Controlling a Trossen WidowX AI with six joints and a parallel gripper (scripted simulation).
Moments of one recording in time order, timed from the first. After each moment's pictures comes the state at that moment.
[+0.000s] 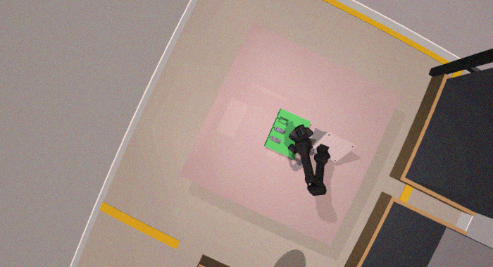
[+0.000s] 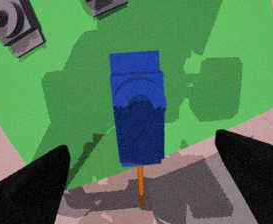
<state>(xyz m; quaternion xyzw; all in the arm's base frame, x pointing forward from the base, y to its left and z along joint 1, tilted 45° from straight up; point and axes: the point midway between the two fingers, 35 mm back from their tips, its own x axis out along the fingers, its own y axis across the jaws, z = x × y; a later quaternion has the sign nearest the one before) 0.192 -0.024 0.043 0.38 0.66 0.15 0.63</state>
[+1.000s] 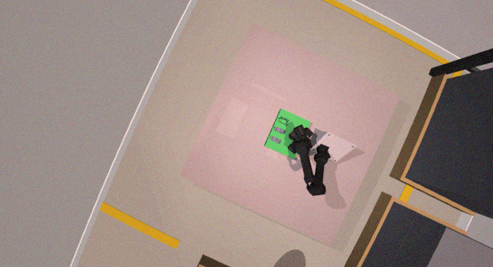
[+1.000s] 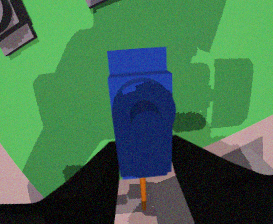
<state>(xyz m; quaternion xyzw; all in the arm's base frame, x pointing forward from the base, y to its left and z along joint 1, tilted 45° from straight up) 0.190 -0.012 0.032 0.39 0.67 0.15 0.62</state>
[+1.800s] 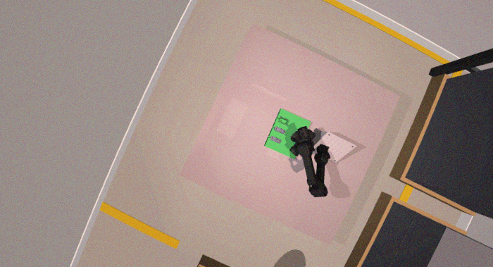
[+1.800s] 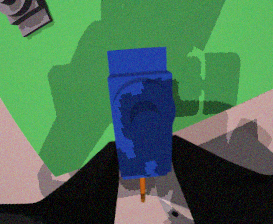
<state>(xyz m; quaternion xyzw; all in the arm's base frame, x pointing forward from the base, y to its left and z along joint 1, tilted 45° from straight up) 0.176 -0.024 0.056 0.39 0.67 0.15 0.62</state>
